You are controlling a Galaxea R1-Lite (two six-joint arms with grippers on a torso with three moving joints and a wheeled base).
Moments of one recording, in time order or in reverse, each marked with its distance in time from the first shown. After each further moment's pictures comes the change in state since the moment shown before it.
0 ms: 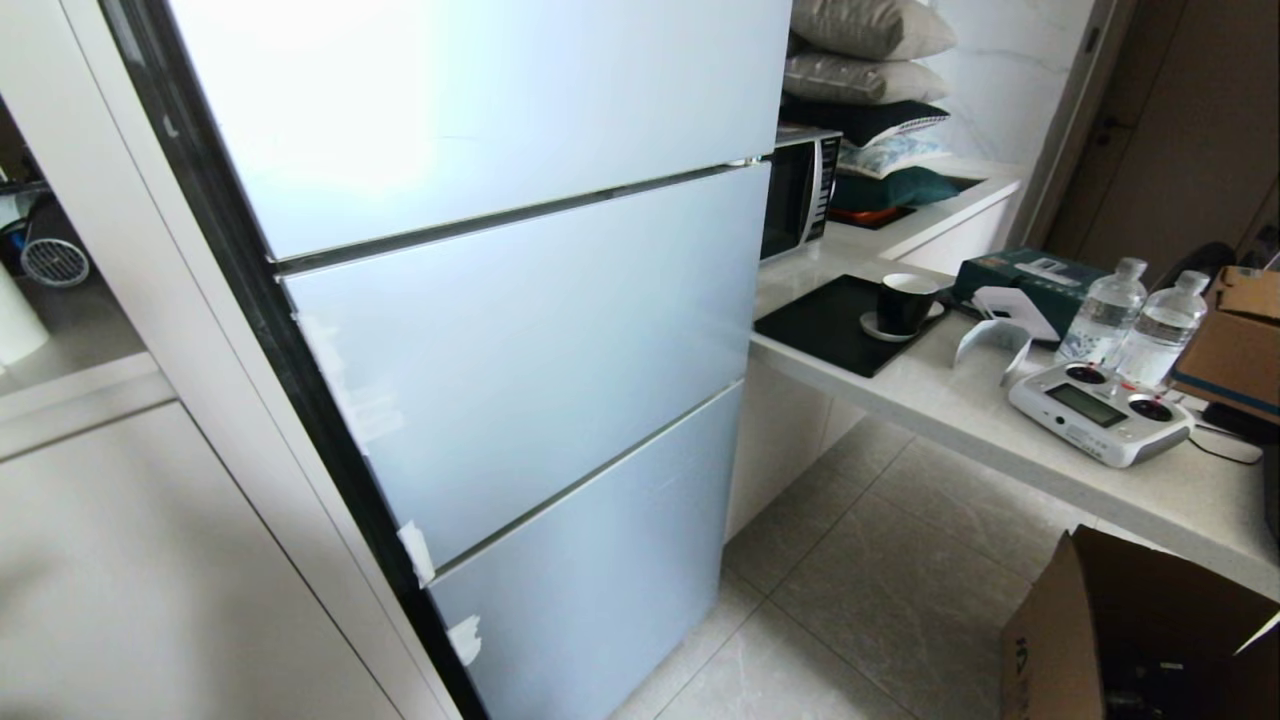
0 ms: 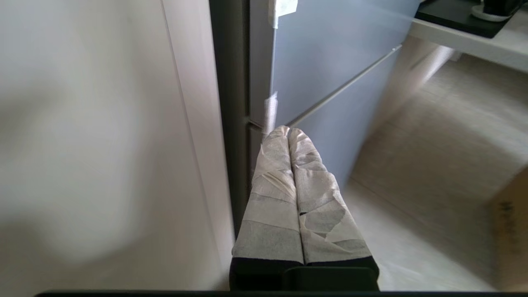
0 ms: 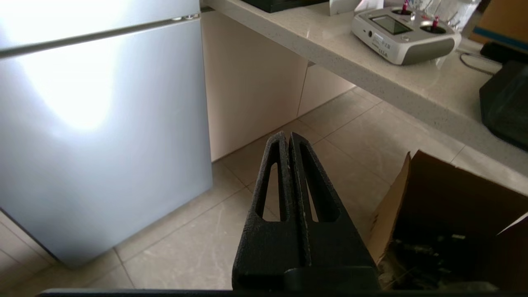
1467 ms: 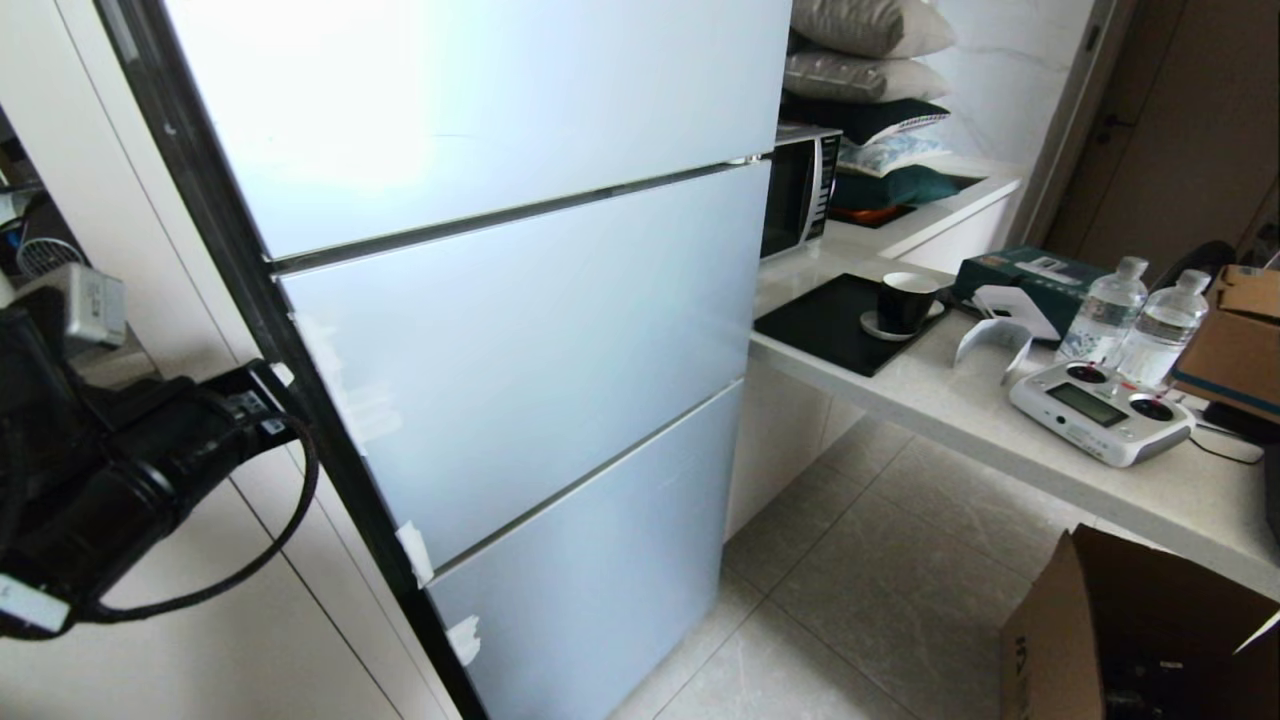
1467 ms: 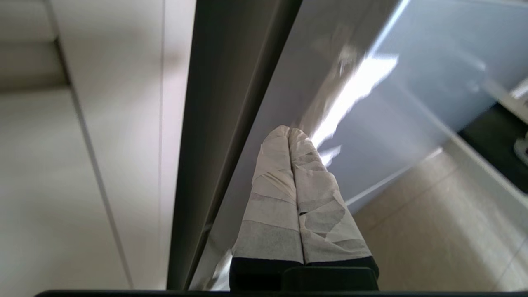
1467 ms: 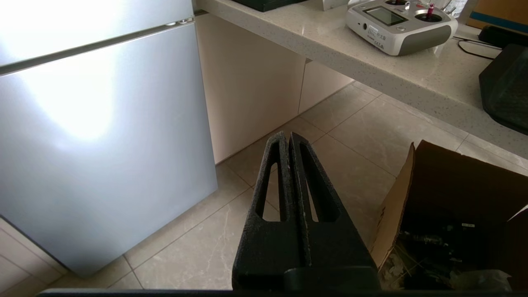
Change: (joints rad) left arm -0.234 1.139 -0.319 -0.814 0.391 -0.230; right arm 0.000 0.000 -0.002 0.000 -0.025 0.040
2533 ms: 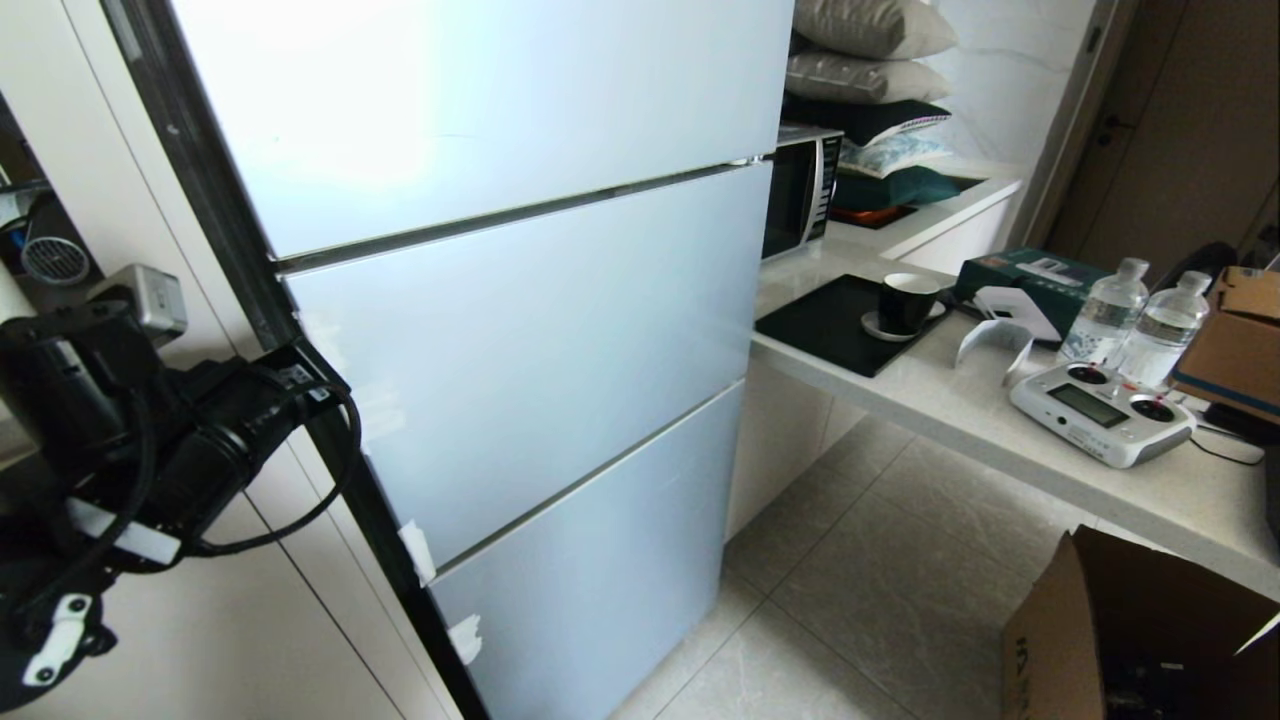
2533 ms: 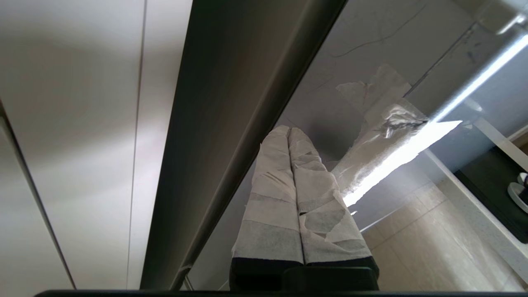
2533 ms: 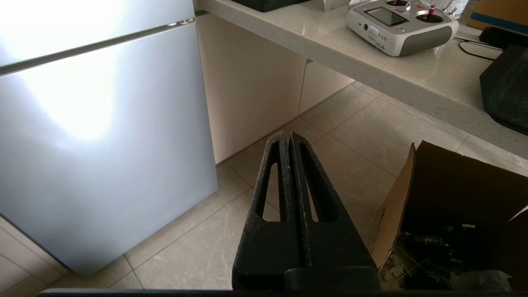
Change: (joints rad) left arm 0.010 0.190 -0.039 -0.198 -0.039 -0.051; right arm 0.000 0.000 0.000 0.000 0.000 0.000
